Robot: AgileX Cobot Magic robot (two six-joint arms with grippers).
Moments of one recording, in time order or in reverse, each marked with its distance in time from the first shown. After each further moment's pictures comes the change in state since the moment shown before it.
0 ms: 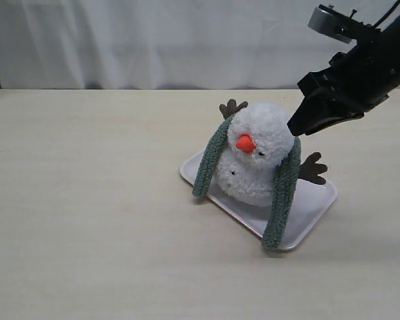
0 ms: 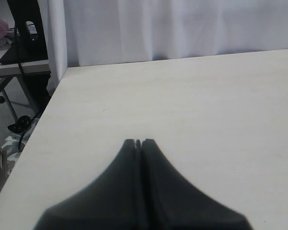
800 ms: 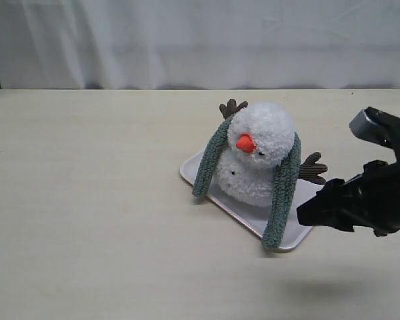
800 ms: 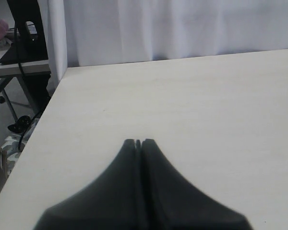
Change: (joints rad) left arm 0.000 0.000 0.000 0.000 0.000 0.000; right arm 0.000 -0.410 0.753 0.246 -0.464 -0.123
